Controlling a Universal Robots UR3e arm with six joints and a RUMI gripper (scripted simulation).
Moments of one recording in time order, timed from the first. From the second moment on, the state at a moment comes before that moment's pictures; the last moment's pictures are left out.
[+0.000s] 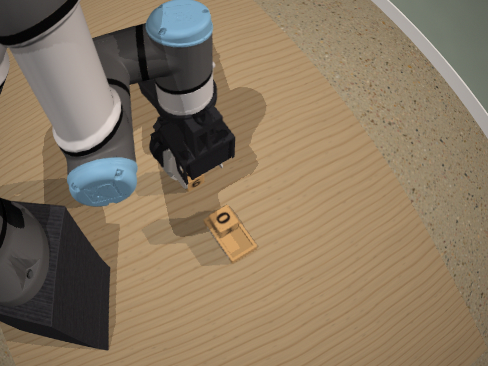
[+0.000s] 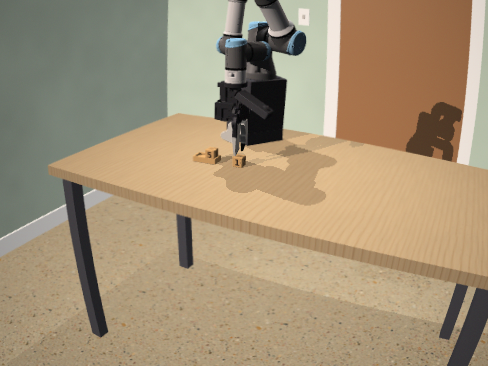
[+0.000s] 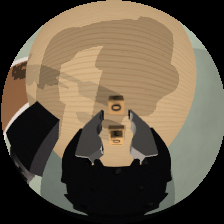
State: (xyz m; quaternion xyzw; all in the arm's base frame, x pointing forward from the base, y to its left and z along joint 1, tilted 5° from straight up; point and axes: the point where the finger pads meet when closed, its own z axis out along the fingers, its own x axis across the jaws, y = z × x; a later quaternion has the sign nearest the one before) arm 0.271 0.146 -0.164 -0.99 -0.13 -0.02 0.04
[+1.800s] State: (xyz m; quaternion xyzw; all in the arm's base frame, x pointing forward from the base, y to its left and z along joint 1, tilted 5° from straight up) arm 0.272 0.148 -0.193 -0.99 -0.13 -0.02 0.04
